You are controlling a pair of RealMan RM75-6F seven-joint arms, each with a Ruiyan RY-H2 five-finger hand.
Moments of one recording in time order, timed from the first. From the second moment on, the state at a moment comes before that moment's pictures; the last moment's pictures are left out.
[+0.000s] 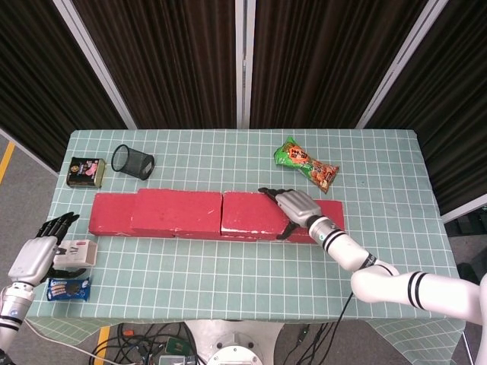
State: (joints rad) left arm -0.23 -1.02 -0.01 -1.70 1.38 1.18 -0.19; right arm 1.05 -1.28 0.13 -1.62 -0.79 0.61 -0.13
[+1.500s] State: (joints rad) left arm -0.23 -1.02 -0.01 -1.68 1.39 1.17 -0.21; right arm 1.07 -1.30 0.13 -1.61 -0.80 0.59 -0.10
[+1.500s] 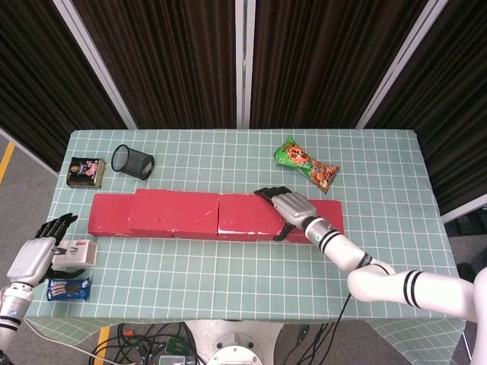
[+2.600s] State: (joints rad) left arm -0.23 -1.02 -0.01 -1.71 1.39 1.18 -0.18; right arm 0.86 -1.07 0.17 -1.83 -1.06 0.75 0.08
